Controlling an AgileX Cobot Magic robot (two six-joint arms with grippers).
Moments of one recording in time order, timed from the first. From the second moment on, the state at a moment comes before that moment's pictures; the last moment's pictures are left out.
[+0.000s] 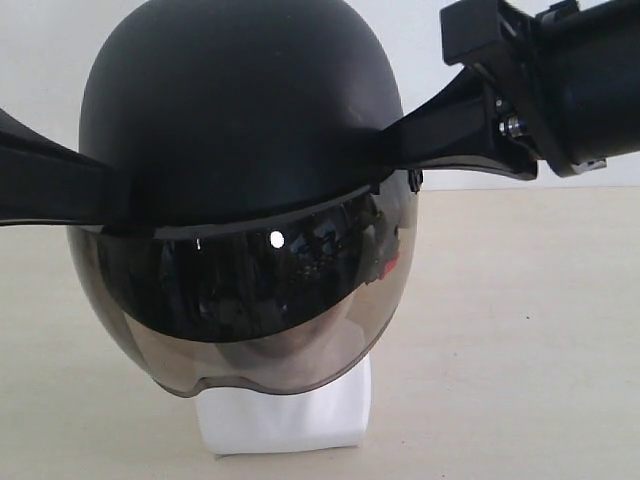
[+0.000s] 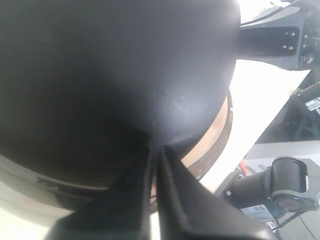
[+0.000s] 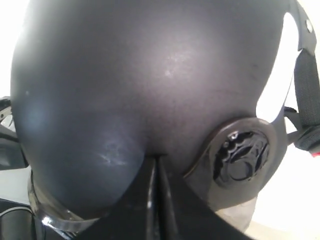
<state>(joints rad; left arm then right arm) -0.29 0.98 -0.94 -0.89 0.97 0.46 0.41 1.16 -1.01 0.92 0.79 -0.43</state>
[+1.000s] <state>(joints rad) -0.29 0.90 -0.93 -0.91 1.00 0.53 0.42 1.05 -0.93 0.84 0.70 -0.41</state>
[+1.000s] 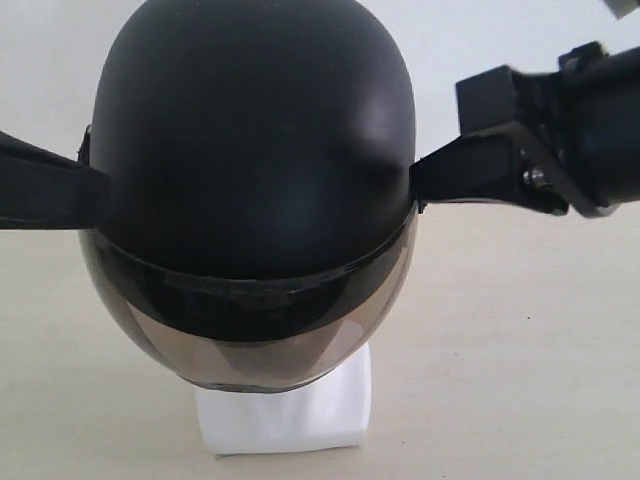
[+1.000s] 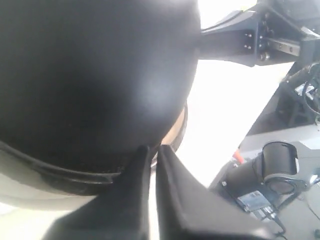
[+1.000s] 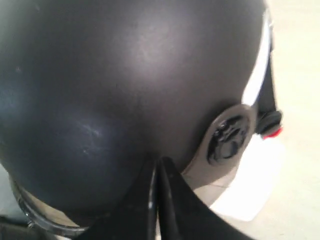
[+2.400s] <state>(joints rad) -0.29 0.50 -0.93 -0.51 0.86 0.16 0.42 0.72 -0.90 0.18 0.77 0.00</state>
